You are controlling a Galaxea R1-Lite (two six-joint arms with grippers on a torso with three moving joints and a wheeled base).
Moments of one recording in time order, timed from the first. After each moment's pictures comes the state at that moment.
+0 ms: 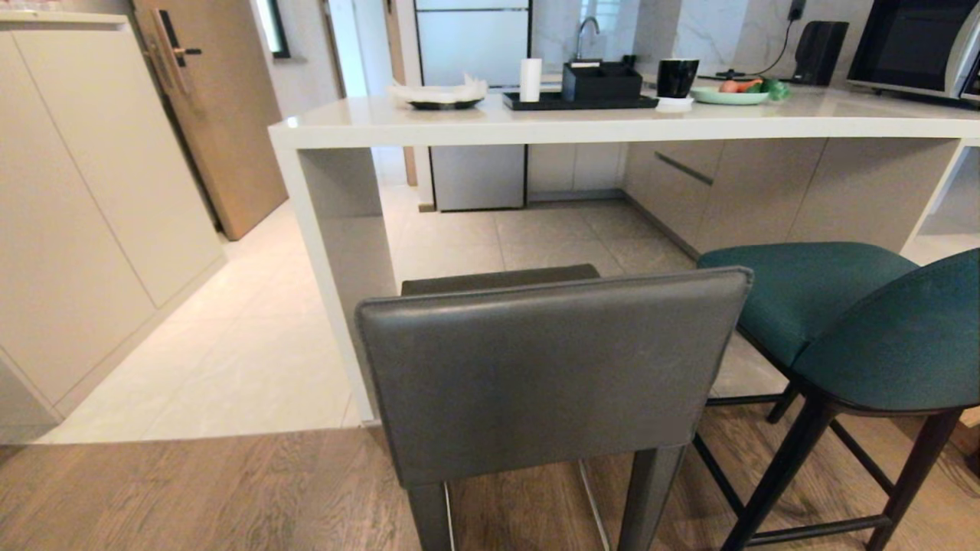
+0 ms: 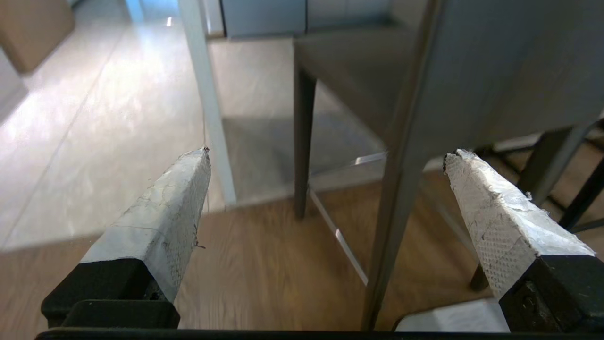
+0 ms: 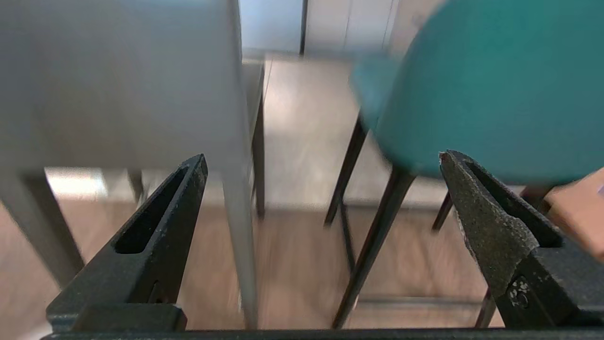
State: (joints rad) left arm 0.00 0.02 -0.16 0.08 -0.23 0.00; right arm 0.01 0.03 -0.37 0.27 0.08 -0.10
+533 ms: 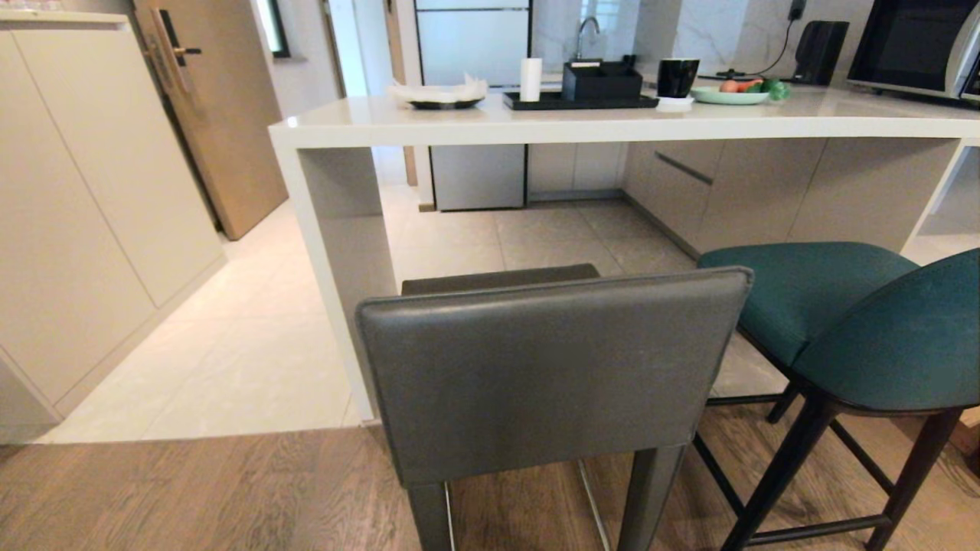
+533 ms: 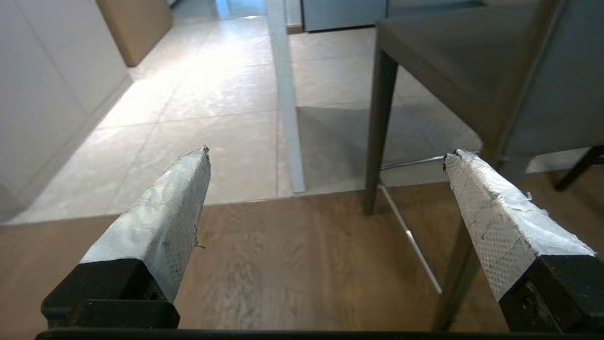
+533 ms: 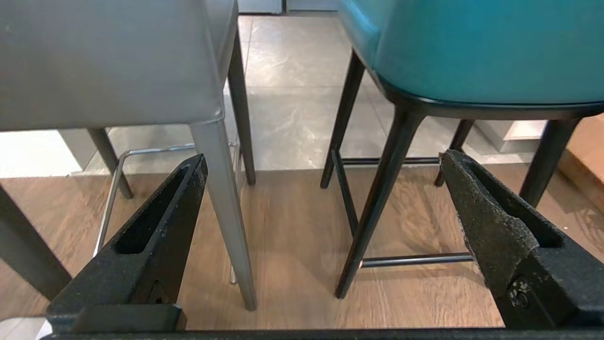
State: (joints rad) left arm 0.00 0.00 0.00 -0.04 -0.02 0.09; right arm 0.00 0.00 -0.01 0.01 0.02 -0.07
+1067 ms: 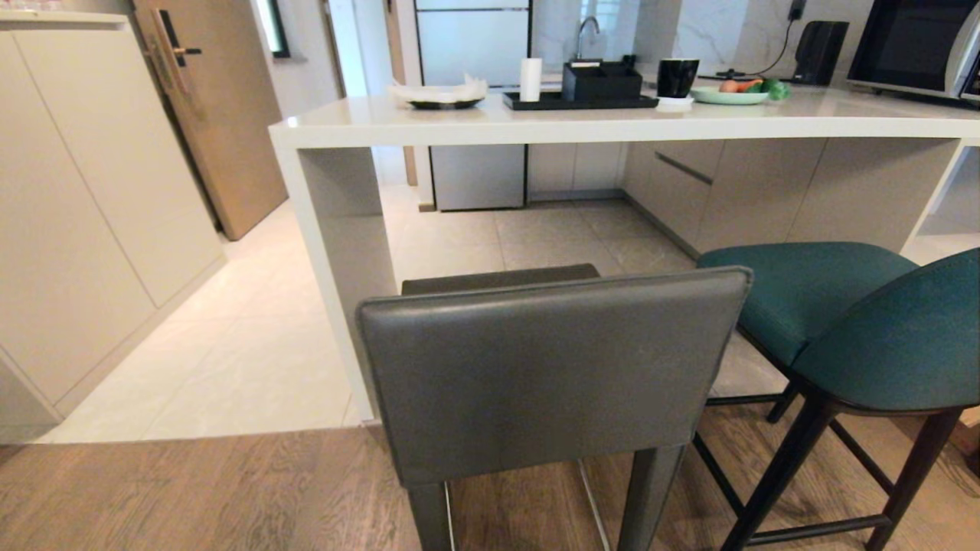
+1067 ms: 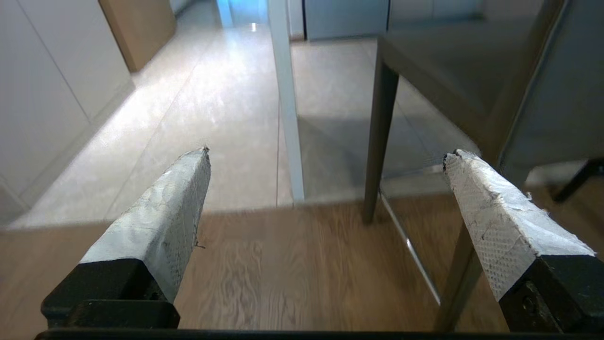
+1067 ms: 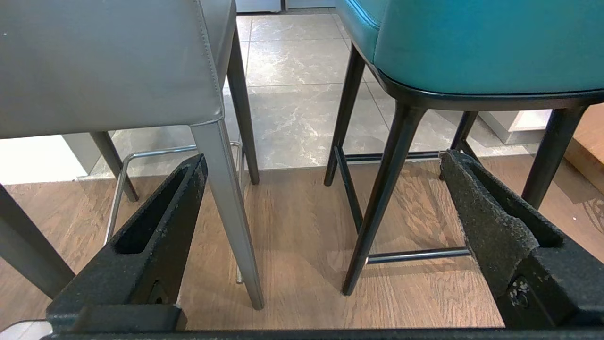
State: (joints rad) left arm 0.00 0.00 0.00 -0.07 -0.02 0.07; right arm 0.00 0.00 0.00 0.01 0.00 -0.03
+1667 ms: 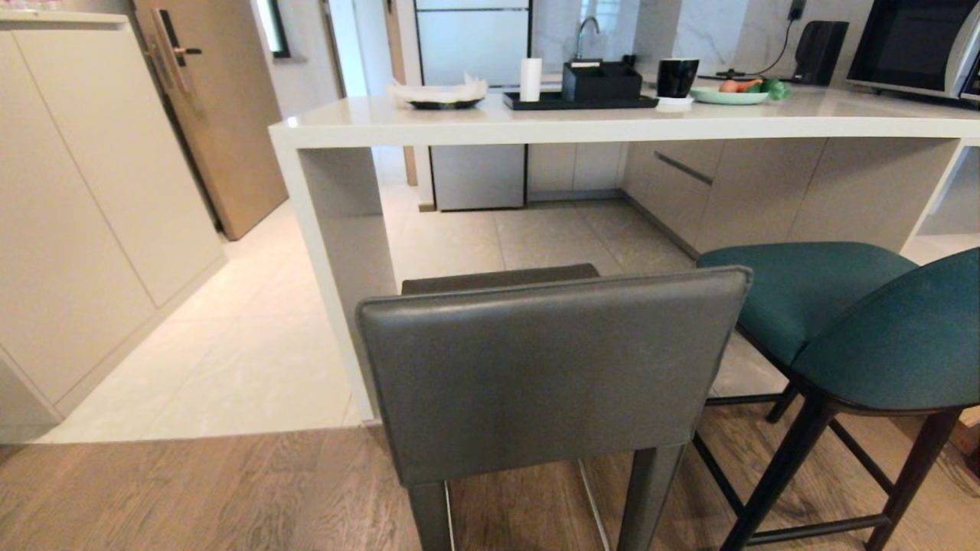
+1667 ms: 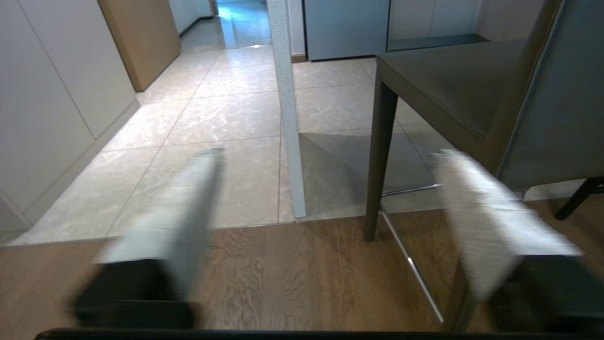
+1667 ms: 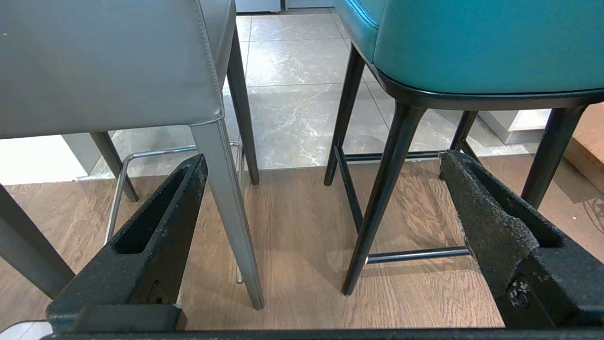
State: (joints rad) left arm 0.00 0.00 0.00 -0.12 -0.02 0.07; right arm 0.00 0.00 0.00 0.01 0.00 -0.03
